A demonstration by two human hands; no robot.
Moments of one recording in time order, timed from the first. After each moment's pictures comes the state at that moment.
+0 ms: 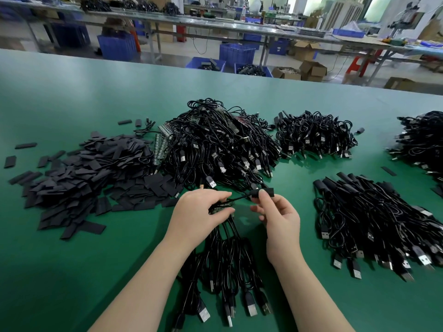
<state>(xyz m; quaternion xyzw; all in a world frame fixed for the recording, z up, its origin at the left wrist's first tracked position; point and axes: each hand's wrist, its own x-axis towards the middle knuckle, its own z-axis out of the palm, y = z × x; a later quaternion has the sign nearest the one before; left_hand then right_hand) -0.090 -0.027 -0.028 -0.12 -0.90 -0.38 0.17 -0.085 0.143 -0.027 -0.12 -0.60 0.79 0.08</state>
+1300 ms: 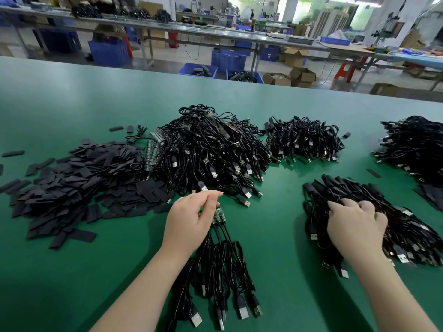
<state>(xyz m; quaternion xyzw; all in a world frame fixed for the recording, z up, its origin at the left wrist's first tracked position) -0.085 -0.016 -0.028 -0.09 -0.84 -0.47 0.24 -0.091 0.283 0.006 -0.17 -0.98 -0.13 0.04</state>
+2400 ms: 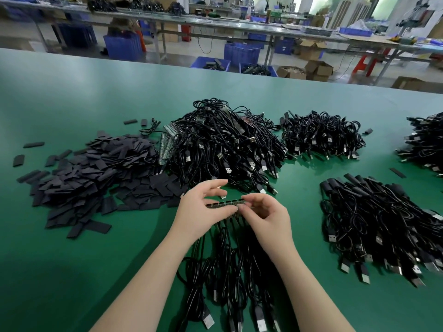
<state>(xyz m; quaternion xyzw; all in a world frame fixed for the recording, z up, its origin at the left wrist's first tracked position) -0.093 -0.033 -0.024 -0.01 -0.80 -0.59 0.05 -0.093 0.135 -0.038 0.04 -0.75 0.65 0.06</state>
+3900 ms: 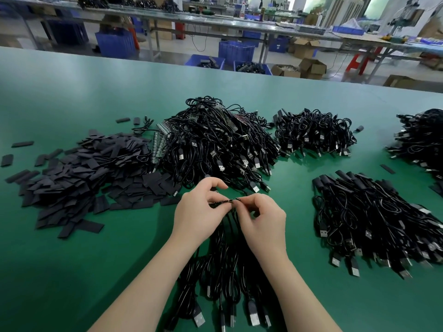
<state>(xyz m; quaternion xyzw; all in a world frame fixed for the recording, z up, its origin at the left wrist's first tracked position) -0.088 -0.013 -0.022 -0.01 -0.89 -0.45 0.11 -0.084 0.130 -0.040 0.08 -0.85 0.46 0.23</state>
